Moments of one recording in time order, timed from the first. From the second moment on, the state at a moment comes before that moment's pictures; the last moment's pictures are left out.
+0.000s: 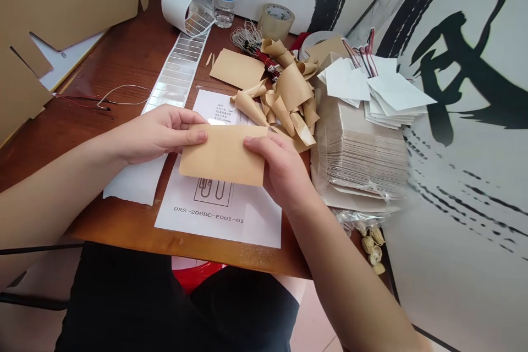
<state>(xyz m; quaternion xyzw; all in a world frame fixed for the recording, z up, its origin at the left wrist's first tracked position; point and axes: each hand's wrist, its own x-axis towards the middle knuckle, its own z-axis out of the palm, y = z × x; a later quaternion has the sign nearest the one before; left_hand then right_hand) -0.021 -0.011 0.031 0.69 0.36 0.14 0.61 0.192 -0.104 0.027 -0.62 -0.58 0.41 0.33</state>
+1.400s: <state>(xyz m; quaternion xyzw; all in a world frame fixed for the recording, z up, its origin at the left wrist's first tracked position) -0.020 -0.017 0.024 0.83 0.45 0.05 0.32 0.206 -0.091 0.014 -0.67 -0.53 0.51 0.12</state>
